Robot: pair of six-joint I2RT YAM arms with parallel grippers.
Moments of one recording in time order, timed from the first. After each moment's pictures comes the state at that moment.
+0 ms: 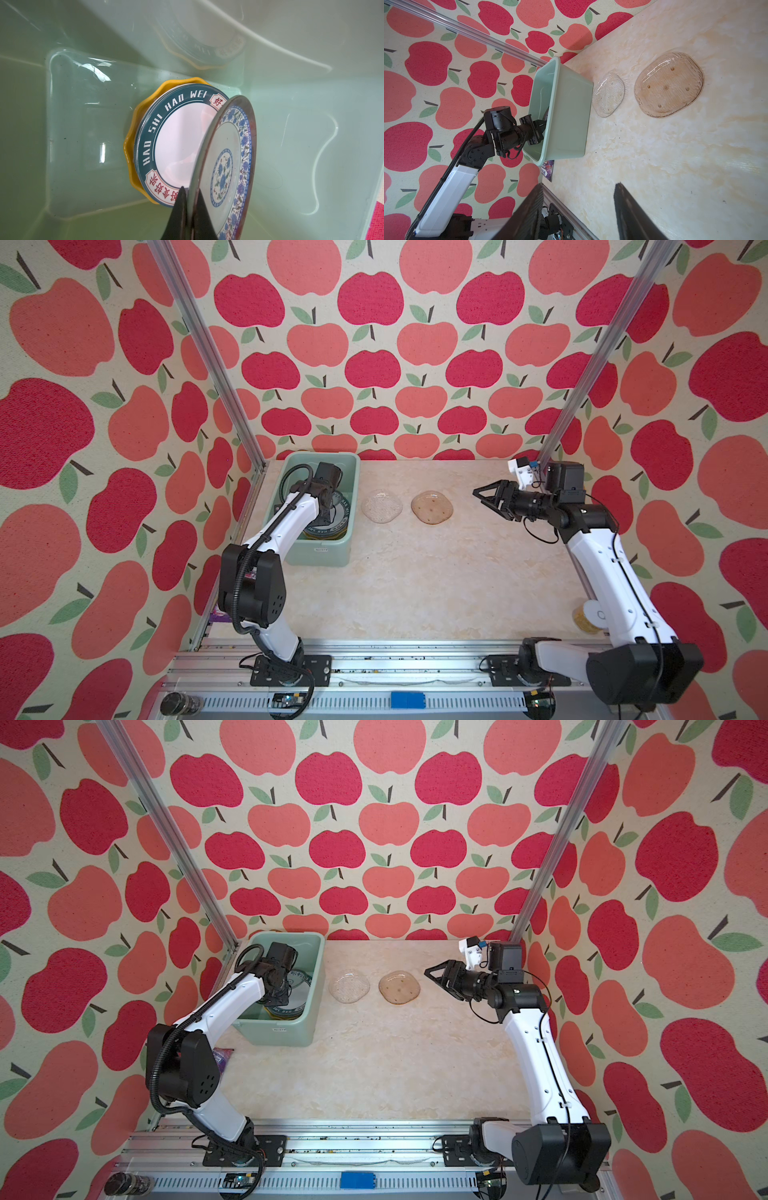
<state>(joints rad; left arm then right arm) -0.25 1.70 1.41 -0.87 -0.40 -1.88 0.12 1.23 1.28 -0.68 -0.79 0.58</state>
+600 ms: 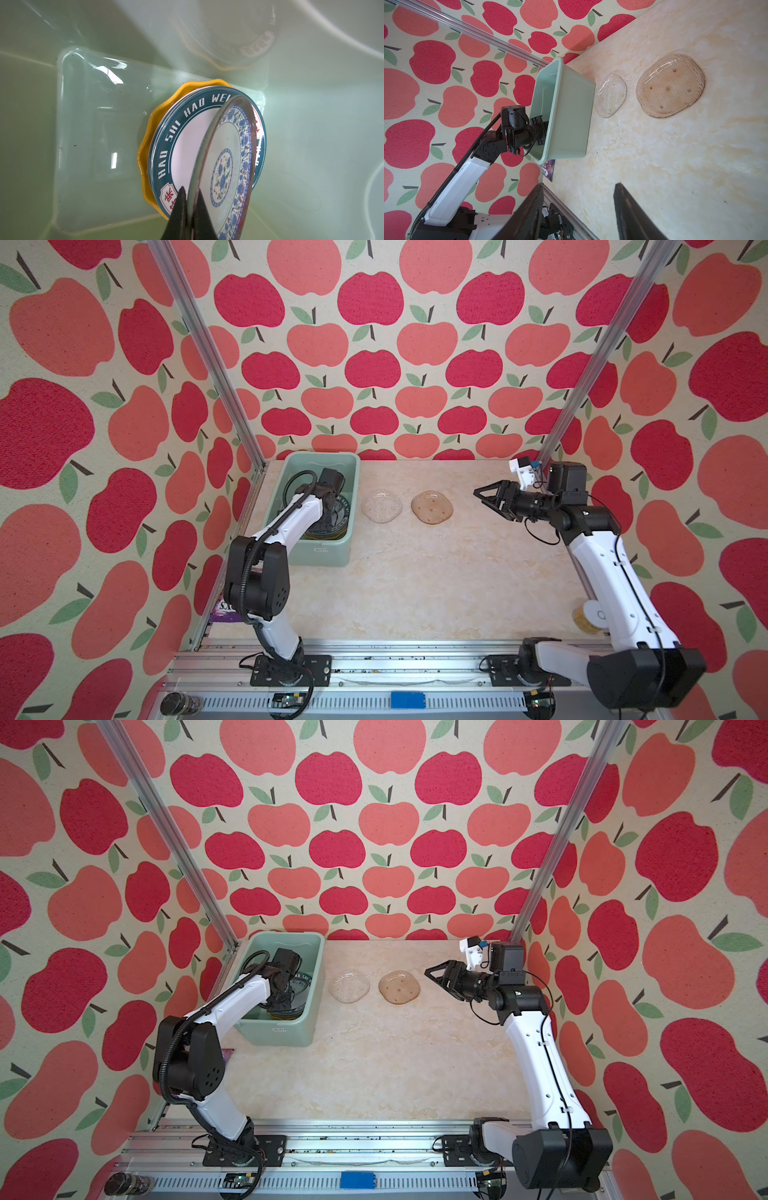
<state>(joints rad) -0.26 1.75 1.38 -0.85 -0.40 -1.90 0.12 1.22 1.28 -0.69 -0.79 0.58</state>
